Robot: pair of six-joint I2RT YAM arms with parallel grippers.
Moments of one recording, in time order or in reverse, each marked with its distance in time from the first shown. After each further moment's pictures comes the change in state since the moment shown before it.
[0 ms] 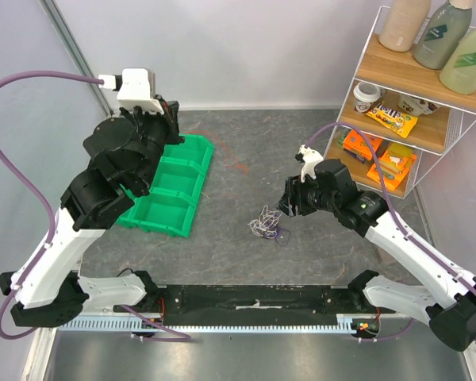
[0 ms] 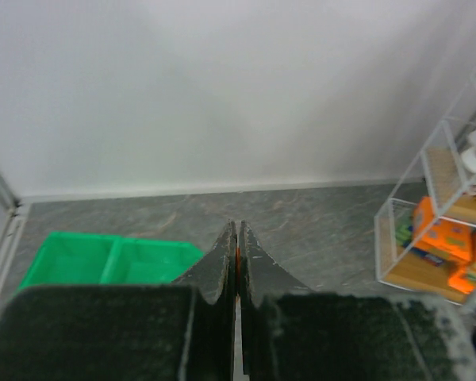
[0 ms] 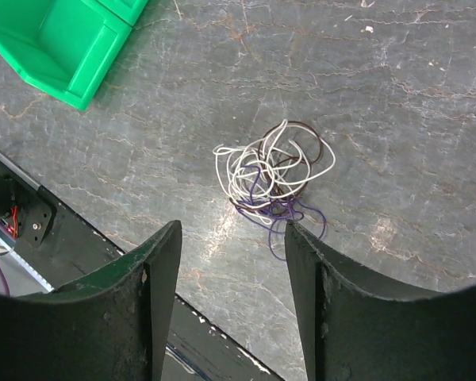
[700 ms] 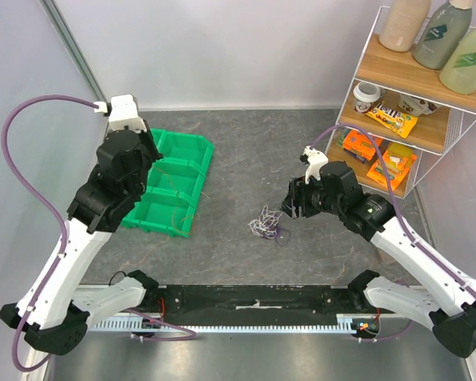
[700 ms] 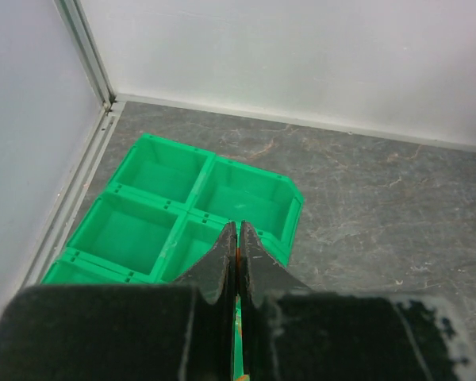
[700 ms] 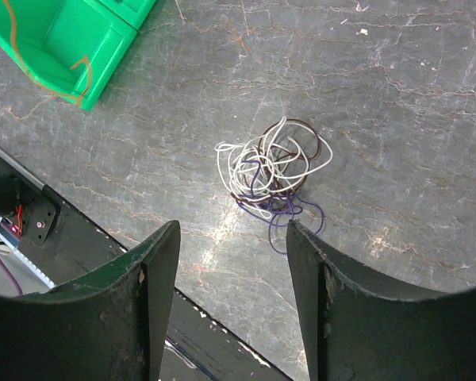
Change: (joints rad) left arm 0.322 -0.157 -0.381 -0.068 0.017 -0.112; right arm 0.000 -0.045 0.000 -0.038 0.016 0.001
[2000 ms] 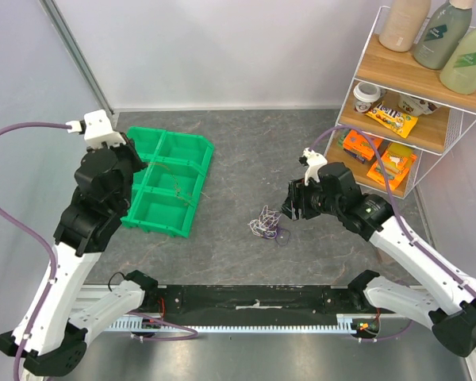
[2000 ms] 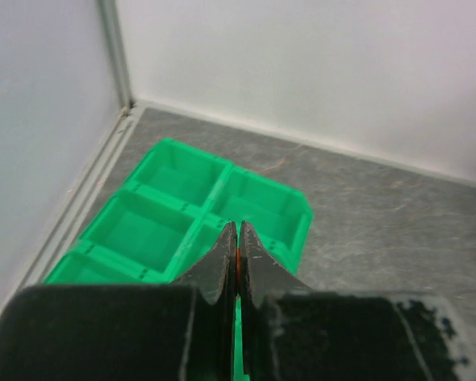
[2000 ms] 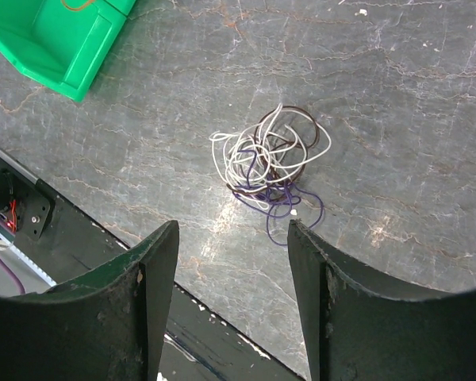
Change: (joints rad) left arm 0.100 -0.147 -0.112 0.018 0.007 -0.031; right arm 0.000 -0.009 -0.010 -0.021 0.002 0.010
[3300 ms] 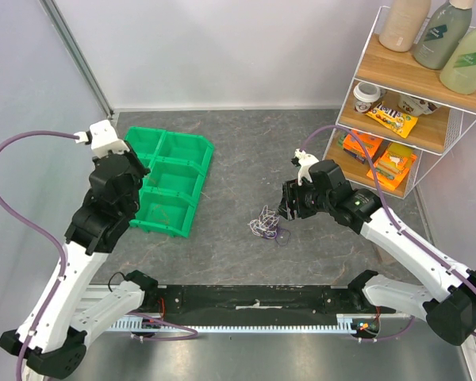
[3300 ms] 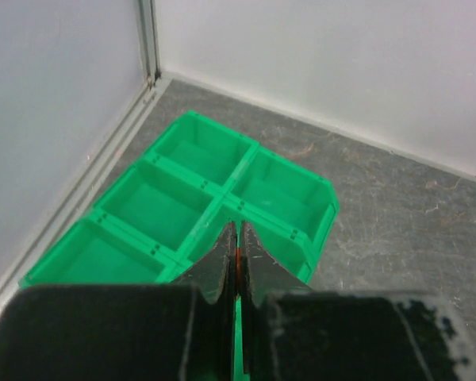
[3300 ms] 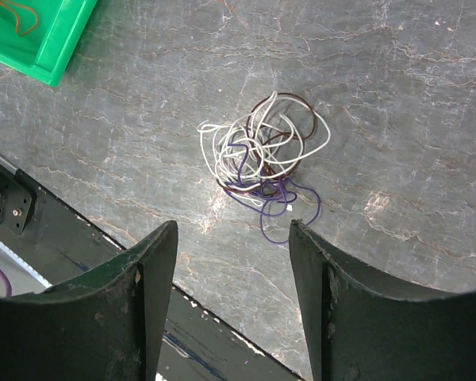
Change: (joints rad) left arm 0.004 -0.037 -0.125 0.079 -0.055 -0.030; right arm 0.000 0.097 0.007 0.002 -0.011 -0.017
